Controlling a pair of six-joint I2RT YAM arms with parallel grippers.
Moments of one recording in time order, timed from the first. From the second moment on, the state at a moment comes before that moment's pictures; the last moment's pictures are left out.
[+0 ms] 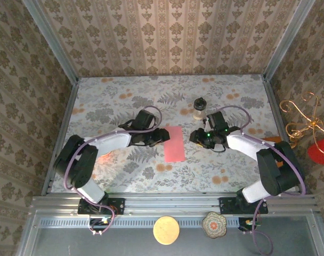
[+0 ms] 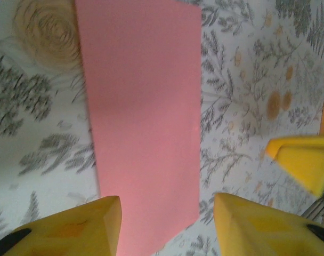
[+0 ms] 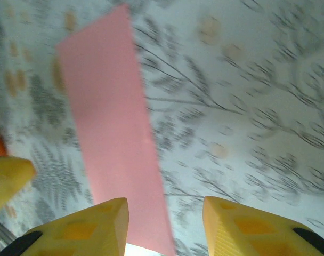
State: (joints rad) left arm -0.67 1.64 0.94 -0.21 0.40 -0.84; right arm 0.33 1.49 0.73 -0.26 -0.39 0.73
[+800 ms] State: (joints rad) left arm -0.60 1.95 1.19 -0.23 0.58 -0.80; right arm 0.32 1.48 0.70 -0.25 -0.37 0.77
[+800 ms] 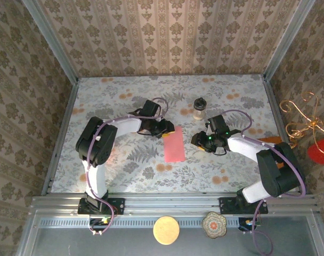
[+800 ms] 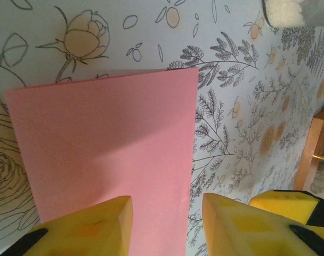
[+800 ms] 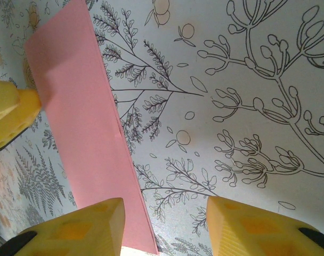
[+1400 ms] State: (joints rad) left arm -0.59 1.94 1.10 -0.19 0.56 -0.81; right arm 0.43 1.44 0.65 -0.26 -0.43 0.82
